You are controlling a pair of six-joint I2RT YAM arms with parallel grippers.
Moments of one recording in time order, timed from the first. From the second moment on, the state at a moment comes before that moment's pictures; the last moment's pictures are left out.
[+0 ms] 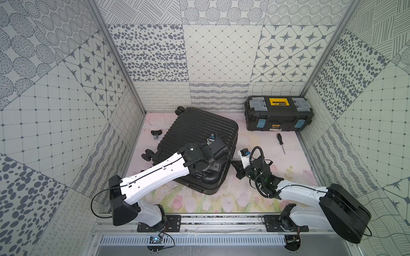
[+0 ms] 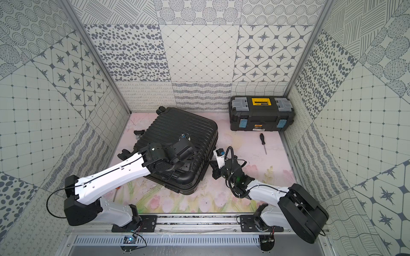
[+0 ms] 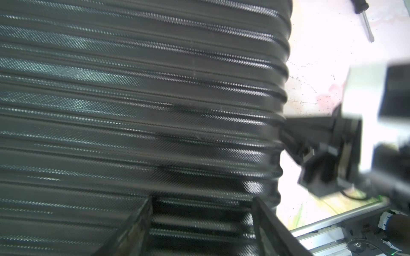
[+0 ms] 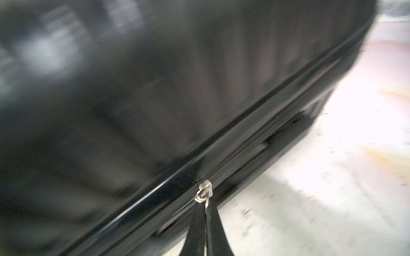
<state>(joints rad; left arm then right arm) -1.07 1.43 1.46 -1.15 -0.36 -0.71 0.65 1.31 0.40 0.53 -0.07 0.26</state>
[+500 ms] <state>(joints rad) -1.10 1.32 1.41 -1.20 -0.39 -0.73 0.35 1.73 0.82 0.54 -0.17 0.39</state>
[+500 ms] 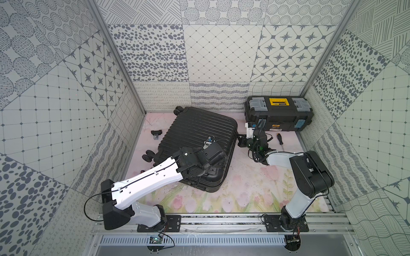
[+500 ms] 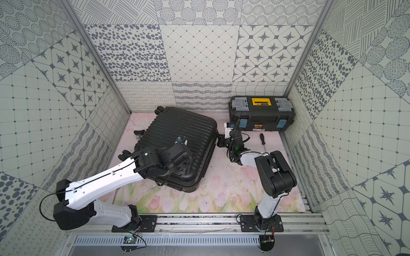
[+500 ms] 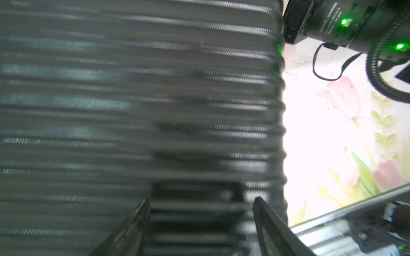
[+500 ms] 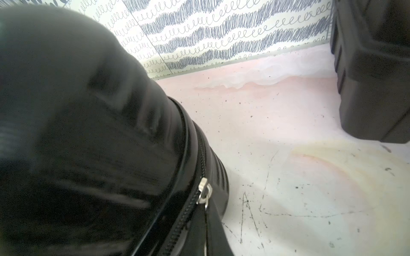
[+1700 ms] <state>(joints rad) -0.14 1.60 1.53 -1.38 -0.17 -0.78 0.73 1.22 0.41 0.39 0.10 0.28</state>
